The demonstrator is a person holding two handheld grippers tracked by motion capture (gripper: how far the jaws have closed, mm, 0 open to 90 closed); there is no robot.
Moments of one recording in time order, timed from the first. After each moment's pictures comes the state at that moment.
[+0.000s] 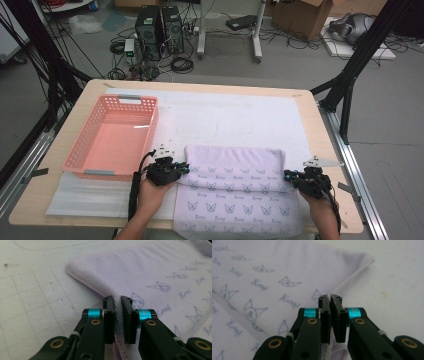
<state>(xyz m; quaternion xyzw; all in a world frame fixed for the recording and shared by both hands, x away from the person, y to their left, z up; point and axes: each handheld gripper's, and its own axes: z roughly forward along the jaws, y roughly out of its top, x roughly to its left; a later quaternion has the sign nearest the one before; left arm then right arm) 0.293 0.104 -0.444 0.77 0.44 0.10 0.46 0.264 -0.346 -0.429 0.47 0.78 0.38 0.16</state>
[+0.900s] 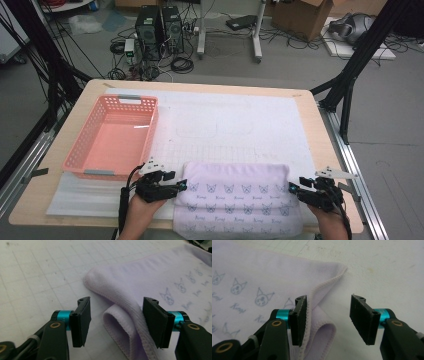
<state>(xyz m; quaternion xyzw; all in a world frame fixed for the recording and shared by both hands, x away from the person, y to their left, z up) 0.257 0.122 -0.447 0.76 0.45 0.06 0.46 0.232 -0.359 -0.427 0.52 0.76 0.37 0.15</state>
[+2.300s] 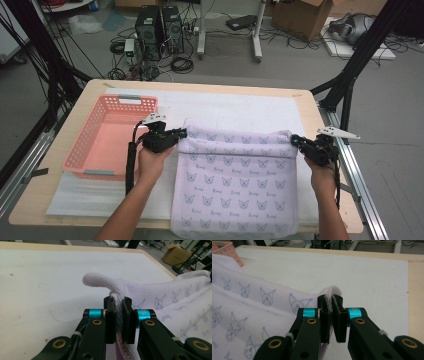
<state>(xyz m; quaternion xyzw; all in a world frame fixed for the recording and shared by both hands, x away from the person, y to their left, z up) 0.357 0.113 -0.389 0.70 0.47 0.12 0.52 0.327 -0.362 -0.384 0.50 0.70 0.46 0.21</state>
